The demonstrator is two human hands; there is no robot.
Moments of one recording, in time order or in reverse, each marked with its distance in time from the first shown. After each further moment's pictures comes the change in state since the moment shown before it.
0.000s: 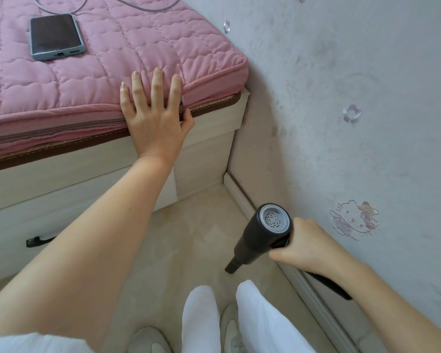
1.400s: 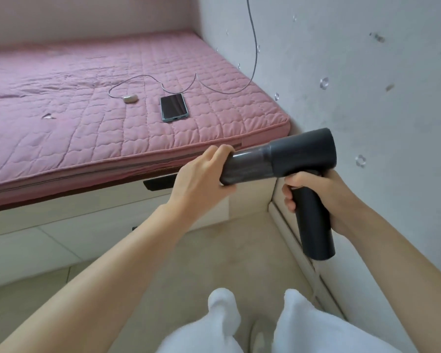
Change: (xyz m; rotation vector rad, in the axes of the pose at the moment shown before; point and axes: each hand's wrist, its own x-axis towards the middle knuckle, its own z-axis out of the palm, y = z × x) left_hand -0.011 -0.031 -0.220 -0.490 -0.307 0.097; right_hand -0.057 -0.109 -0.113 1.030 -0.113 -0.459
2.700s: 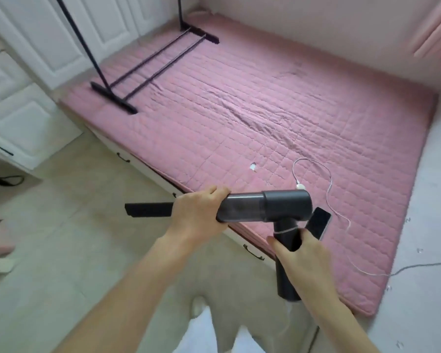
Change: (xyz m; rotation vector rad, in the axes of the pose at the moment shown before) left_hand 0.168 -0.048 -0.556 0.490 -0.213 -1.016; right_hand 0.088 -0.505 0.269 -0.764 -0.429 0.038
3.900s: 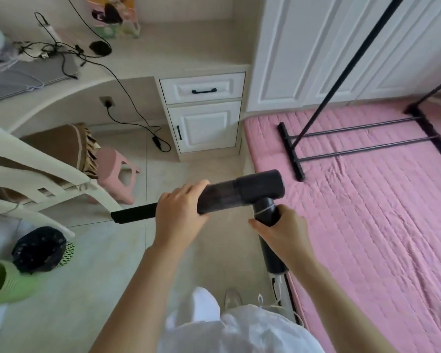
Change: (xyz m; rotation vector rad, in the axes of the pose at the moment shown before) left_hand -0.003 -0.581 -0.144 0.028 0.352 -0.895; right_hand 0.110 -0.542 0.454 -0.293 -0.639 -0.588
